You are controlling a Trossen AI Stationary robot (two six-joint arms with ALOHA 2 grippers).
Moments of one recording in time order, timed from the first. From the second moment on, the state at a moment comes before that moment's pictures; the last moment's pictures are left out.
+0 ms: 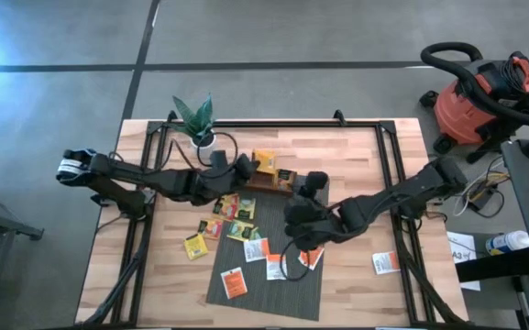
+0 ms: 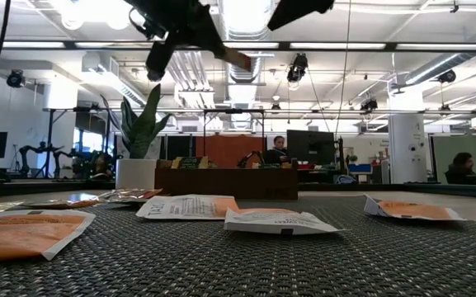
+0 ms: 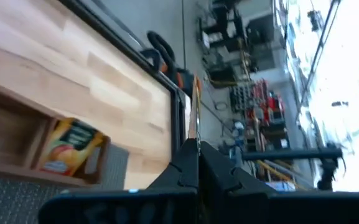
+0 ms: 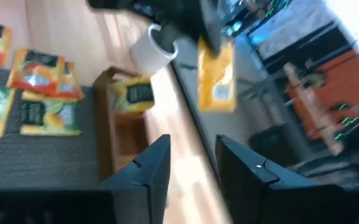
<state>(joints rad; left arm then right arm) -0.10 1.36 0.99 0.05 -0.77 -1.58 0.39 1.68 1.44 -0.72 1.06 0.10</state>
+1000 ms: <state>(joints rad) -0.05 1.36 0.86 0.51 -0.61 -1.54 0.35 1.72 1.54 -0.56 1.15 -0.46</state>
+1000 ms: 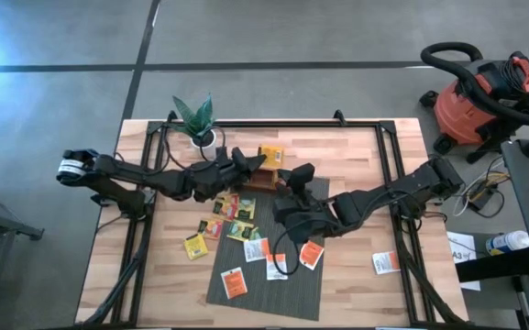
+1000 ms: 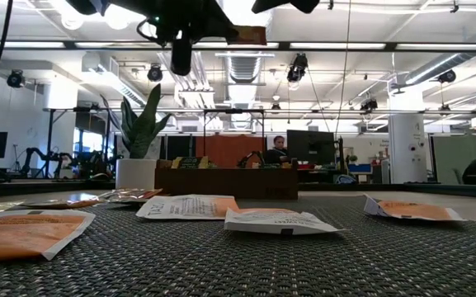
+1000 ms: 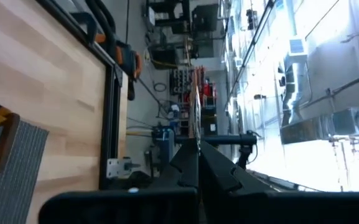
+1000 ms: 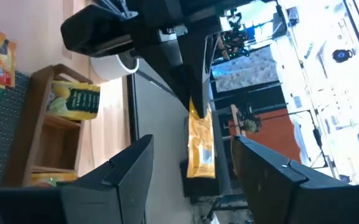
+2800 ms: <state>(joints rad) -0.04 1.37 0.88 0.51 -0.51 -1.44 0.21 1.72 1.52 -0.57 1.06 -0.42</state>
